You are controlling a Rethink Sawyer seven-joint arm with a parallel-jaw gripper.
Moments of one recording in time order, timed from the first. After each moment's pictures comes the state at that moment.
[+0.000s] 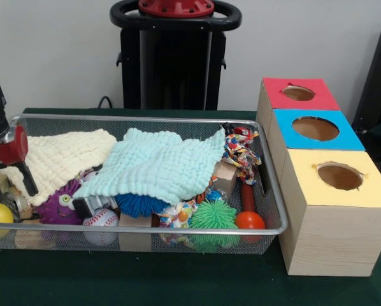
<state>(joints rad) -1.06 -0.35 0.64 1.29 -0.57 0.89 1.29</state>
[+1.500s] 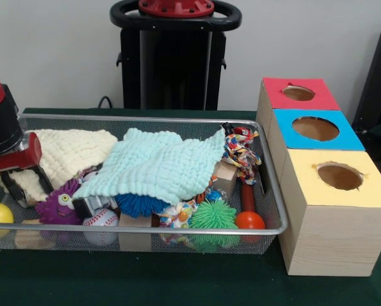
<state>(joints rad) -1.06 -0.29 0.60 1.30 -0.57 0.93 1.29</state>
